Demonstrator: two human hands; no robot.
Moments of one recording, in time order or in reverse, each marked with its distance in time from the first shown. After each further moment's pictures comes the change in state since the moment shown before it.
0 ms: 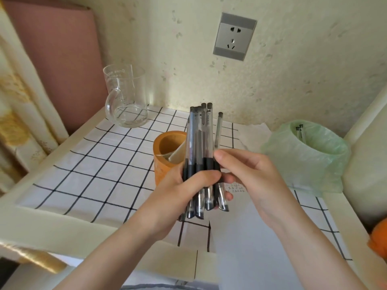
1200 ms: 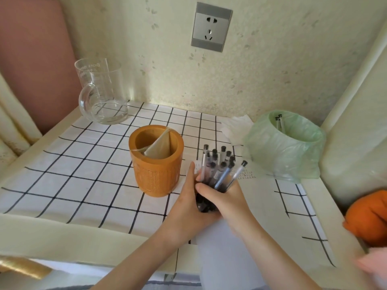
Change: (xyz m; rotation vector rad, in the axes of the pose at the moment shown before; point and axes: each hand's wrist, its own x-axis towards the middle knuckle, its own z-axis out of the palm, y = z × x) left_hand 0.029 -0.106 0.018 0.508 0.114 0.050; right_hand -0.008 0.082 -0.009 0.143 0.197 0.150
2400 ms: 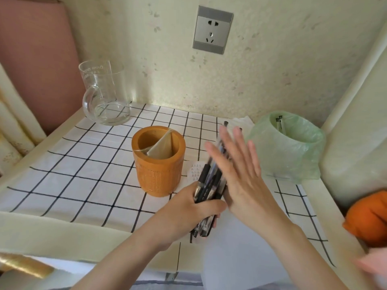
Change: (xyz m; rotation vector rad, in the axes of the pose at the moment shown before) left_hand -0.019 0.069 -0.026 -0.190 -0.256 -0.185; right_hand 0.002 -0.026 -0.028 -1.401 0.014 -1.059
